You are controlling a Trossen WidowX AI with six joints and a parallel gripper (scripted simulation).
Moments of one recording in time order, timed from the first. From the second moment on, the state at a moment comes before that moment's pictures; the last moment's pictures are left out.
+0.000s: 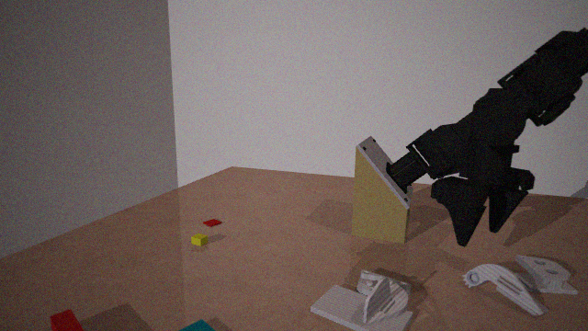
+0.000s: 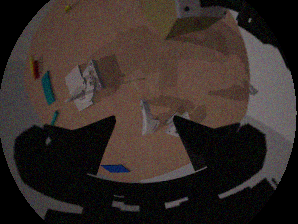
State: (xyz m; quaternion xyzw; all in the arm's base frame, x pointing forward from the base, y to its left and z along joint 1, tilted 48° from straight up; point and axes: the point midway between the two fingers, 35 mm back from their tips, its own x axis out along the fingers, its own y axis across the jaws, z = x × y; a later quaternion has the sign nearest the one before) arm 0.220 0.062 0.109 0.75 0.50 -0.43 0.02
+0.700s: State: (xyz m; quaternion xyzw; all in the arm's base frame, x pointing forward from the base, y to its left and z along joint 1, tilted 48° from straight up) arm 0.218 0.064 0.112 0.74 0.57 -0.34 0.15
